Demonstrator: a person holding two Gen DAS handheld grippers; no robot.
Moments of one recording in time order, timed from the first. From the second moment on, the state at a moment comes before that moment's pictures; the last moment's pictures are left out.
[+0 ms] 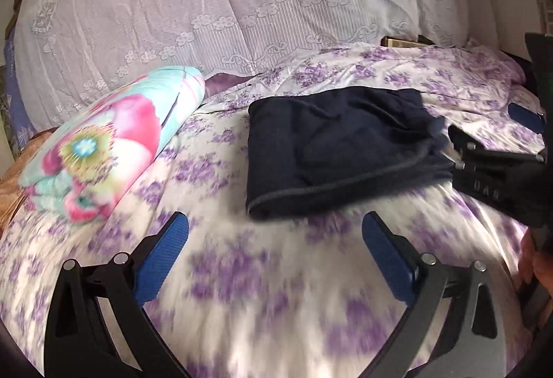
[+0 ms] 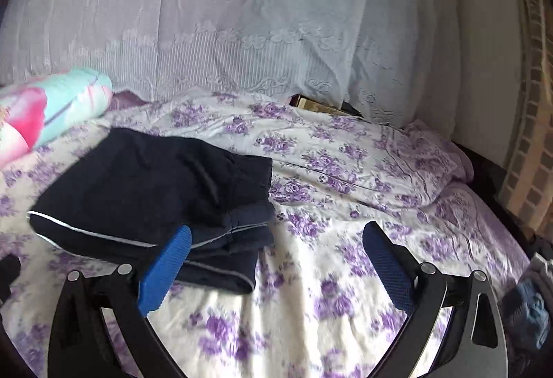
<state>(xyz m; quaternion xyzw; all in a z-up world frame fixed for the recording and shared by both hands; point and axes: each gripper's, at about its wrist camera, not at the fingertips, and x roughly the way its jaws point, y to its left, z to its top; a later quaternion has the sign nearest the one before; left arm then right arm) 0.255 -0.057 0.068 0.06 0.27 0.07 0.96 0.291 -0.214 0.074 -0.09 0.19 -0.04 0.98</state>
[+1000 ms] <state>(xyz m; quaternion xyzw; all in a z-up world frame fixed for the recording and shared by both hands) 0.147 -0.035 0.088 -0.01 0.21 0.09 0.97 0.213 -0.219 0.073 0.00 0.23 0.07 0.97</state>
